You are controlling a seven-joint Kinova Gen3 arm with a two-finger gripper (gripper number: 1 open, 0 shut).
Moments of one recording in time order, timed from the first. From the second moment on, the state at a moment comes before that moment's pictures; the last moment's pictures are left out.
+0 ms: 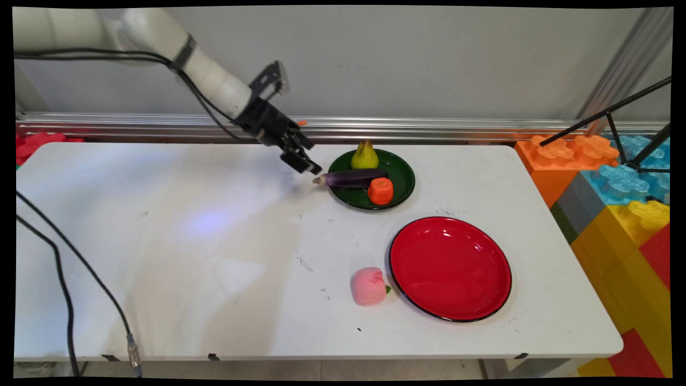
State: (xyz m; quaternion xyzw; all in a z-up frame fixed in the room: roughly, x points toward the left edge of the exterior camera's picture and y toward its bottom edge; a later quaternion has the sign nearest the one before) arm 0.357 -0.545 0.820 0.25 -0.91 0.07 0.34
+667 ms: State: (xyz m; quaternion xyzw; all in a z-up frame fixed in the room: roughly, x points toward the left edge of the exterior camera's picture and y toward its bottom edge) arm 0.316 -0.577 0.761 0.25 -0.90 0.08 0.34
